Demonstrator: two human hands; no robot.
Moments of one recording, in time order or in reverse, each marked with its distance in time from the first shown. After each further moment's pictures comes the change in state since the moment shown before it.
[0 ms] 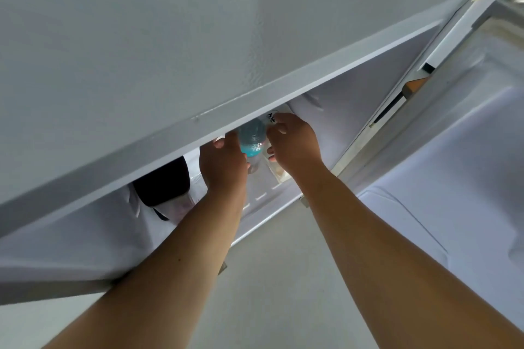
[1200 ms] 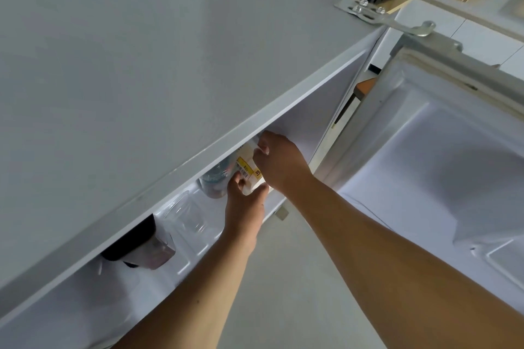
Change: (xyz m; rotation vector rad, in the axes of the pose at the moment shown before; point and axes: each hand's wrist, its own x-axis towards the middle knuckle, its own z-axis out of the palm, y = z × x) left_hand -0.033 -0.064 0.041 0.098 -0.450 -0.108; right_hand 0.003 0.003 -0.043 -0.545 -0.027 -0.173
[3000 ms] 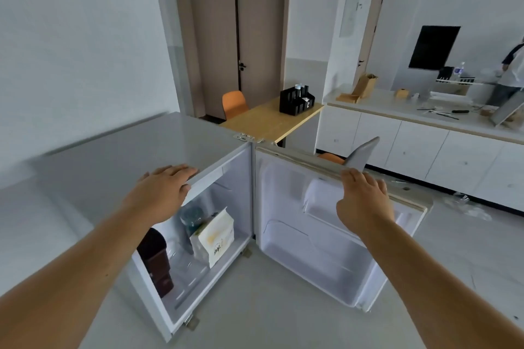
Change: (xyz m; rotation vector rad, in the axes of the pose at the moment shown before) left_hand -0.199 0.258 -0.104 1.640 -0.087 0.937; right_hand -0.331 0.059 -0.259 -0.548 0.451 0.307
